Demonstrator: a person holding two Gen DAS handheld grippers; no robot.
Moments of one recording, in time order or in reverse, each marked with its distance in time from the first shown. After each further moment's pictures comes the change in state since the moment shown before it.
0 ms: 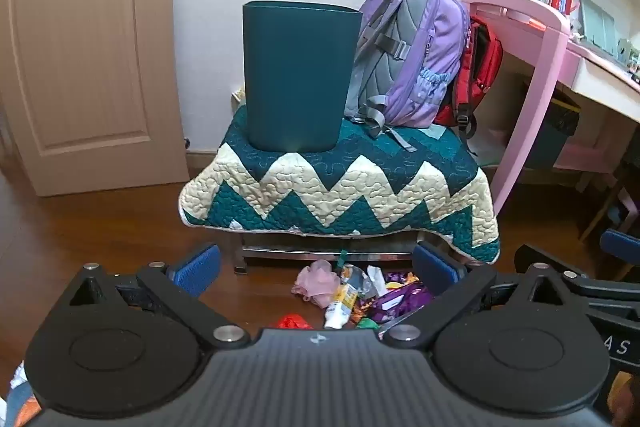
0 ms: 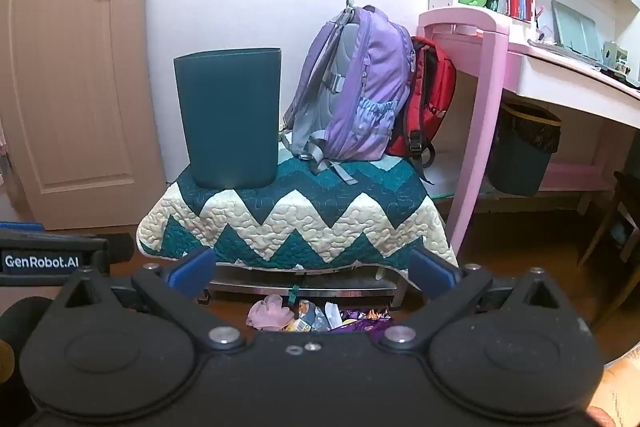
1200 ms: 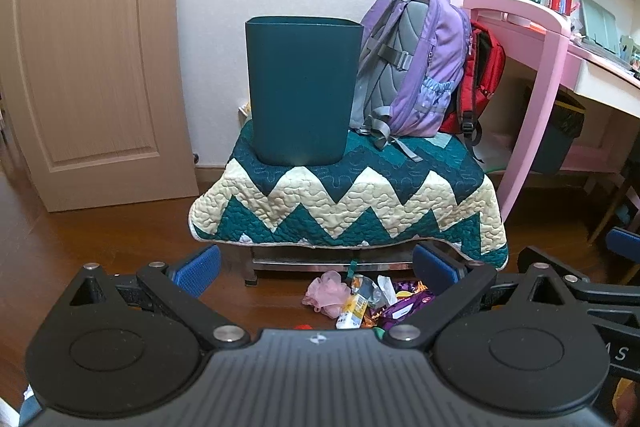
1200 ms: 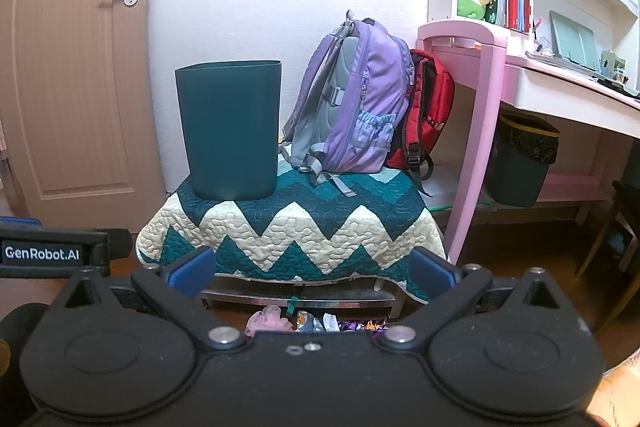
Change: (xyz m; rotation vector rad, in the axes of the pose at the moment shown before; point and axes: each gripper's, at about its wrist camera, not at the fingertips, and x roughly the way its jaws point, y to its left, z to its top) left arm -0.009 -0.004 0.004 0.009 -0.031 0.024; right arm -0.005 0.001 -0.001 -0.009 -0.034 -0.005
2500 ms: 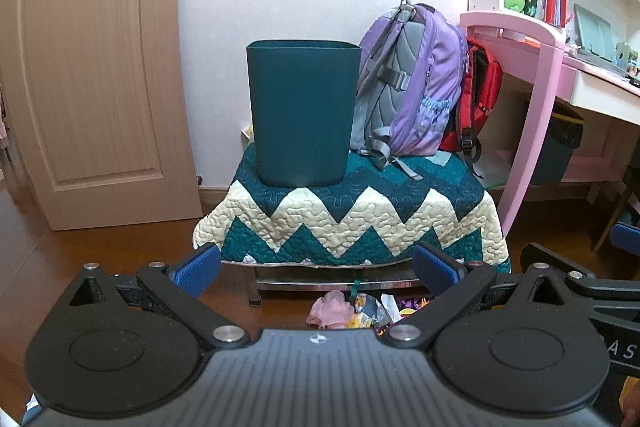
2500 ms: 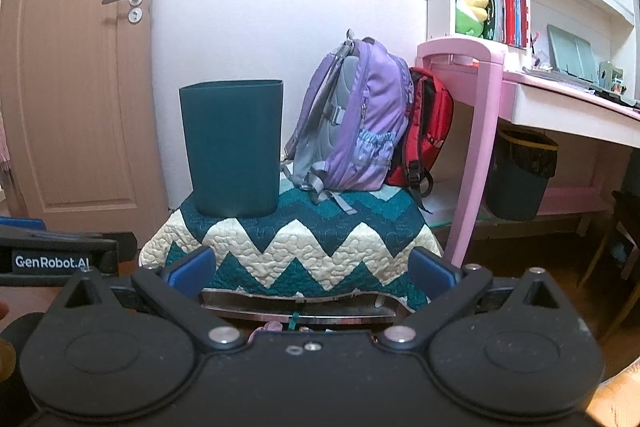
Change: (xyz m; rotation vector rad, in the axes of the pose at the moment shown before) left arm -0.013 -0.007 0.000 0.019 -0.074 0.012; right arm -0.010 0.000 -0.001 0.003 -0.067 0.009
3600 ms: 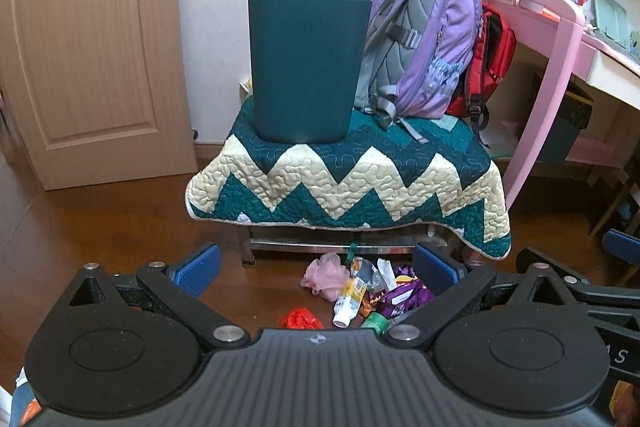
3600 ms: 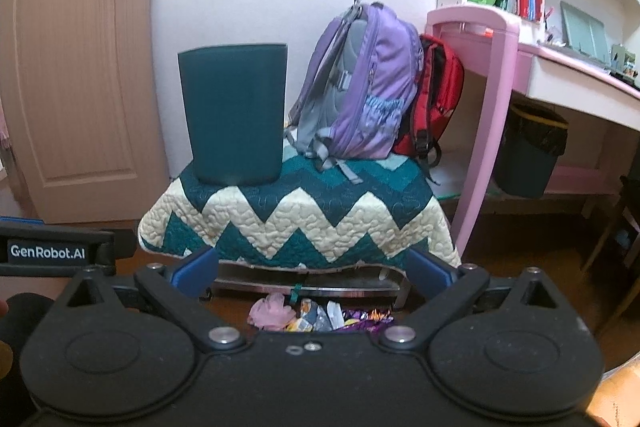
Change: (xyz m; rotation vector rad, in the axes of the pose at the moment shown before) left arm 0.039 0.007 -0.002 -0.038 0.154 -0.011; right arm 0.031 0.002 -0.002 -0.009 0.125 0.011
